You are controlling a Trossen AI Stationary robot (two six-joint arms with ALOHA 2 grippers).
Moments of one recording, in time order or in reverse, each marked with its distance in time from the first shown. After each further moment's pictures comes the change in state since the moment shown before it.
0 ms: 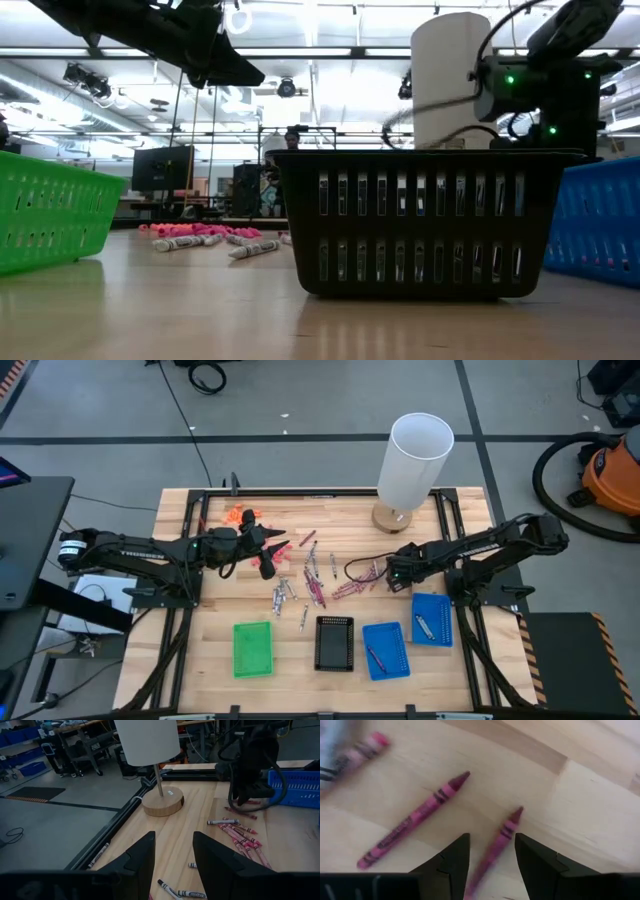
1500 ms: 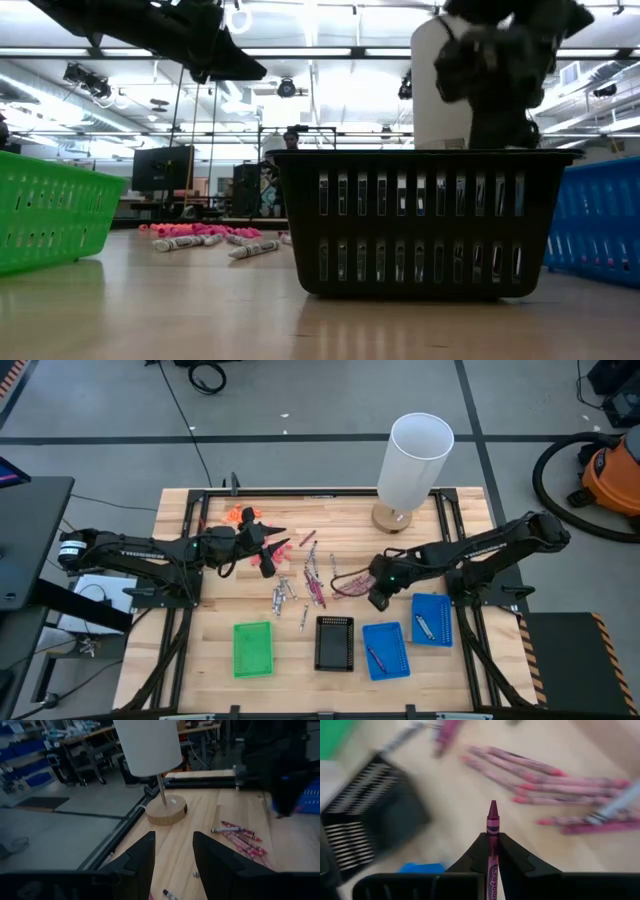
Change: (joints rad) left arm 0.003 0.000 0.000 0.051 0.000 0.050; right arm 0.170 -0.018 0.234 0.249 -0.196 -0.306
